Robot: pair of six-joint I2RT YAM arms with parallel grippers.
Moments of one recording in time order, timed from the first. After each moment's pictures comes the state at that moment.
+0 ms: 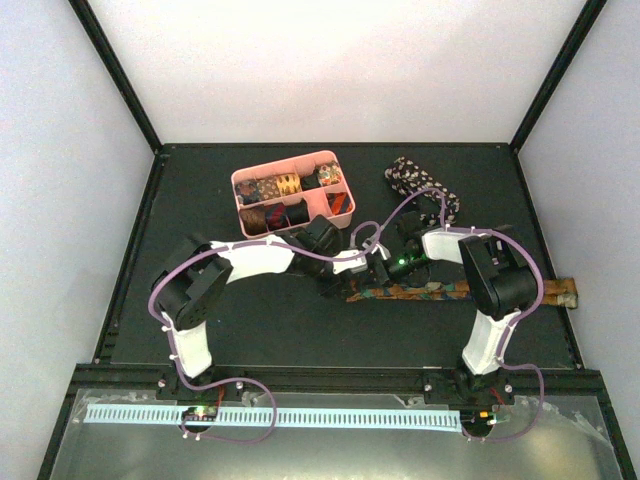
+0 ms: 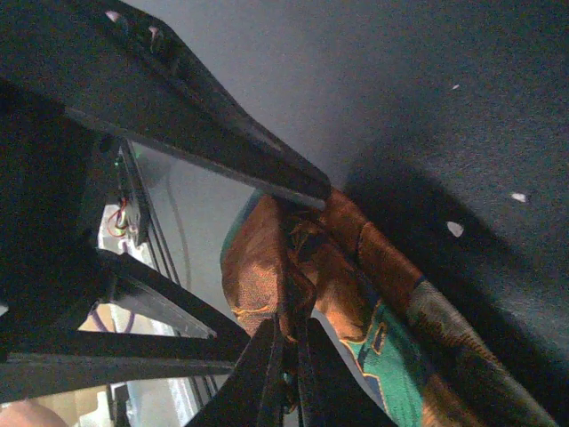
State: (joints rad) left arm -0.76 1.83 1.07 -0.31 0.51 0.37; right arm 0.35 1.84 0.92 -0.52 -1.02 -0.05
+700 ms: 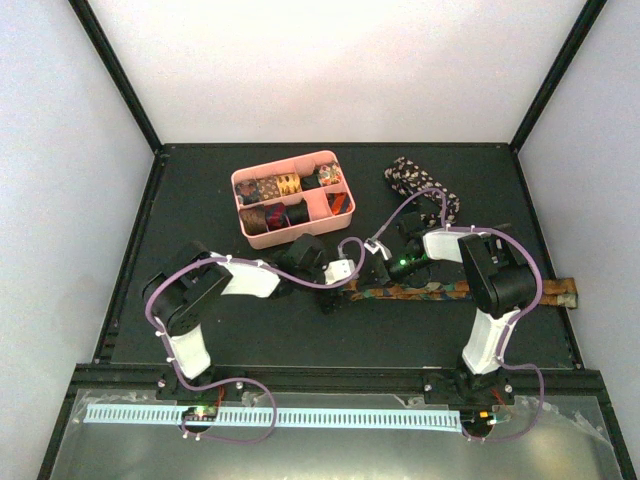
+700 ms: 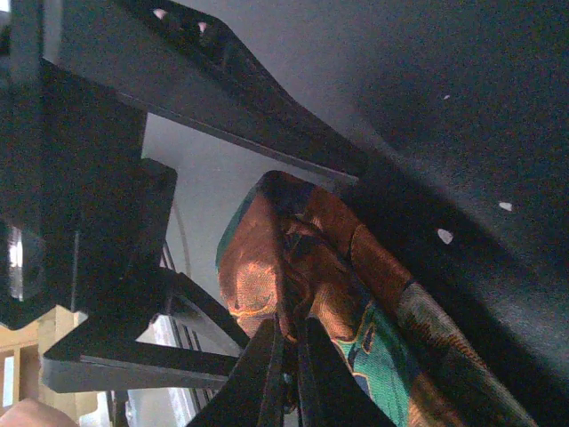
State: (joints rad) left arm -0.76 1.78 0.76 0.22 0.51 0.34; right arm 0.34 1.85 0.91 -0.50 -1.03 -0.07
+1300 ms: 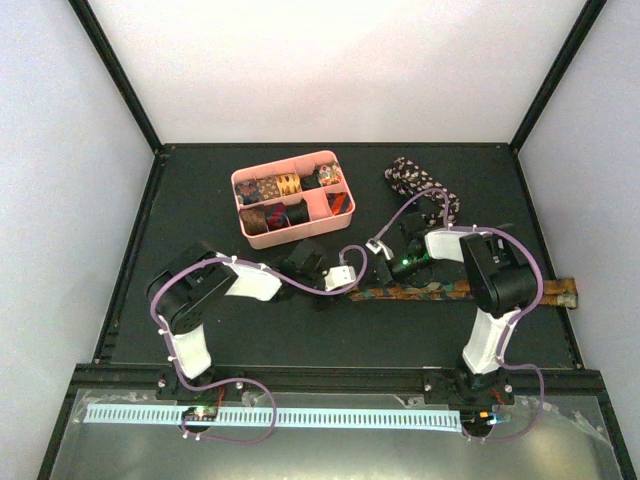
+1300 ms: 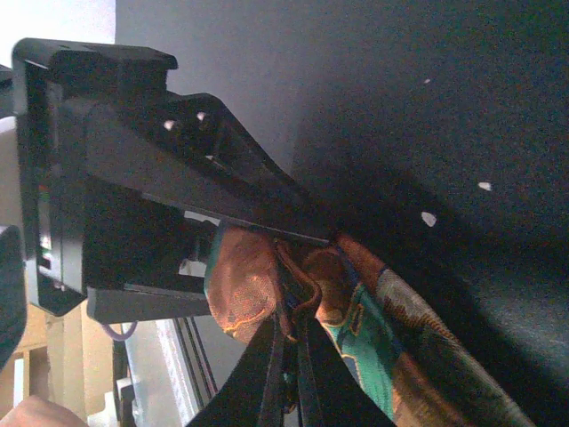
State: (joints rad) left arm -0.78 1.80 0.74 0.24 0.47 0.37; right arm 0.32 1.85 0.91 -0.53 -1.04 -0.08
